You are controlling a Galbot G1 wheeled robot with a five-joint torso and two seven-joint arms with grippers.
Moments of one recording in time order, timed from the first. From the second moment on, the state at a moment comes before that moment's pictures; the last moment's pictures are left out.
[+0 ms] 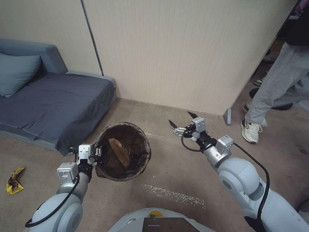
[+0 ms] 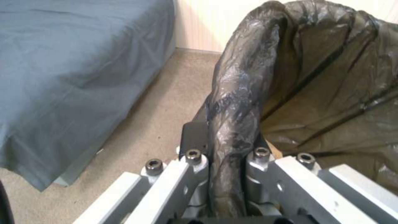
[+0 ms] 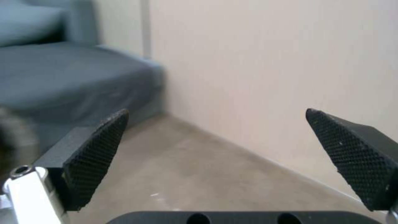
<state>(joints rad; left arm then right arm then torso) 1.76 -1.30 -0.65 -2.50 -0.36 0.55 -0.21 -1.35 0.95 0.38 2.31 0.47 -0.30 0.13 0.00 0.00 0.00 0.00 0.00</state>
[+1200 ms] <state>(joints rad) 1.77 -1.33 -0.66 -2.50 -0.30 0.56 -0.15 -1.80 1.41 0.53 2.33 -0.06 0.12 0.18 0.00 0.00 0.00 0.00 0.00</state>
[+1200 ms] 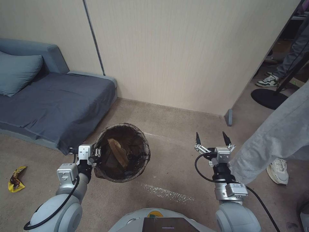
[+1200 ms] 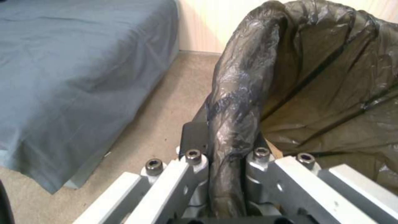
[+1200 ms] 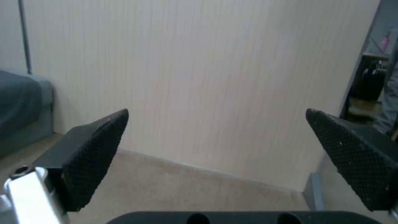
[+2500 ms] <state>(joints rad) 1.78 -1.35 -0.66 -2.50 -0.29 0.56 -0.14 -1.78 1.43 0.49 2.31 -0.08 0.09 0.20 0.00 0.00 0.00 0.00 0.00</state>
